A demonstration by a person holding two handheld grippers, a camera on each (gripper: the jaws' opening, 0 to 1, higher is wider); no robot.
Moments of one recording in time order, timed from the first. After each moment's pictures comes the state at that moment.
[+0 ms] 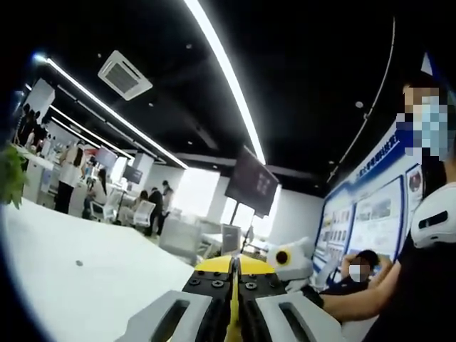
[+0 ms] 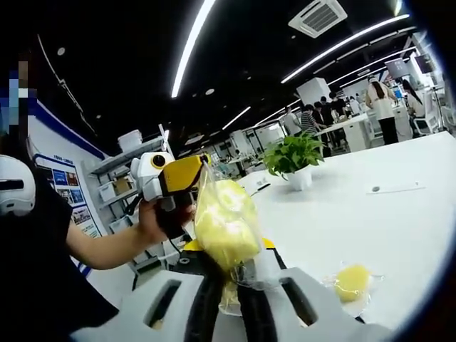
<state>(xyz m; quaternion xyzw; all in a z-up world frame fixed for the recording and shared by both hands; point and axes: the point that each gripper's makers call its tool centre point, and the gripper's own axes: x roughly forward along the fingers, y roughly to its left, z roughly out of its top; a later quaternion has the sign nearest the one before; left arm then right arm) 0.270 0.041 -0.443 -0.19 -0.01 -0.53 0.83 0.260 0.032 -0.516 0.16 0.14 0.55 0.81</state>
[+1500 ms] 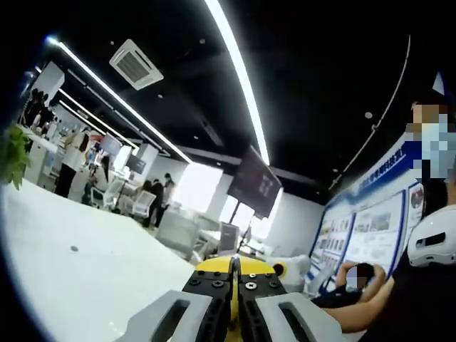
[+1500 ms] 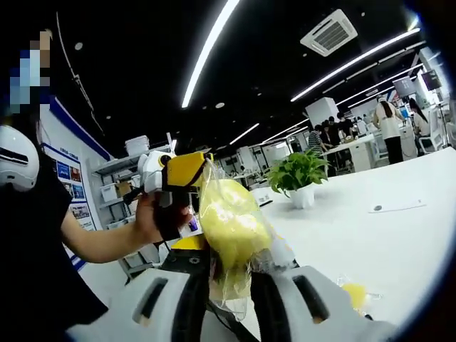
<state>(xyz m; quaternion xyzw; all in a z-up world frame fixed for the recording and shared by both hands) 0.280 0.043 -0.441 -0.24 0.01 -0.52 0.82 0.268 0.030 -0.518 0.16 0.07 0.56 0.81</state>
